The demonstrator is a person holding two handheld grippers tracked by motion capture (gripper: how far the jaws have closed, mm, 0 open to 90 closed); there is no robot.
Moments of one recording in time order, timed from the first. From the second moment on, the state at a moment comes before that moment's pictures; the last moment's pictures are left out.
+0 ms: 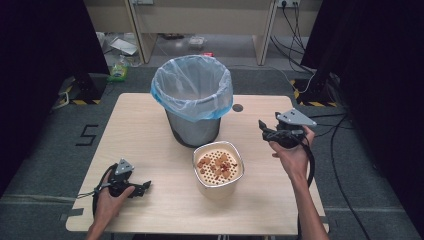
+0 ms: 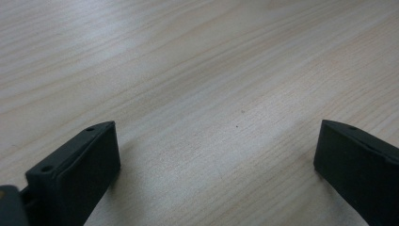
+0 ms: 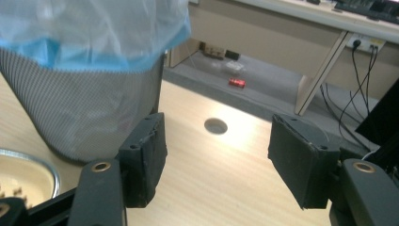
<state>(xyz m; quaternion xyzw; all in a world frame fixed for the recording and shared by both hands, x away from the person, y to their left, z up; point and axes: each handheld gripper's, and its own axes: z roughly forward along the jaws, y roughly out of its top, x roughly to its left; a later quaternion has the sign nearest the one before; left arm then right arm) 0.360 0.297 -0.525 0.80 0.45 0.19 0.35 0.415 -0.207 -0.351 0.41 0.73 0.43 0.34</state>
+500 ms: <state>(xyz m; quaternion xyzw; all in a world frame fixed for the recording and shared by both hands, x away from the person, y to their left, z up) 0.360 0.297 -0.525 0.80 0.45 0.19 0.35 0.389 -0.224 -0.409 0.42 0.75 0.40 0.33</state>
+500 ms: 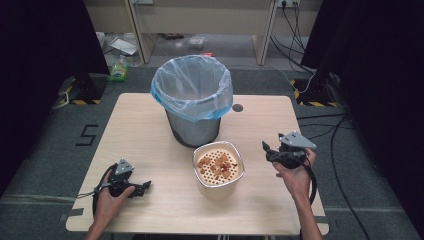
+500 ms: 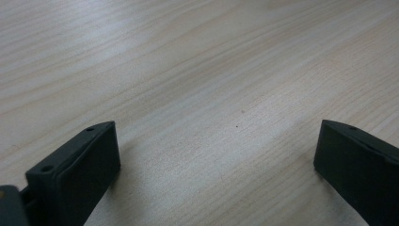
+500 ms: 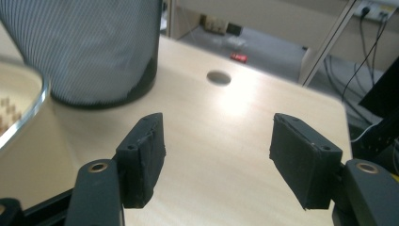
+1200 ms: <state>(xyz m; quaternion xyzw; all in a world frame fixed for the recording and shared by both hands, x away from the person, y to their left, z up) 0.359 0.297 -0.525 0.80 0.45 0.19 0.35 0.364 -0.227 -0.484 0.45 0.79 0.34 0.25</state>
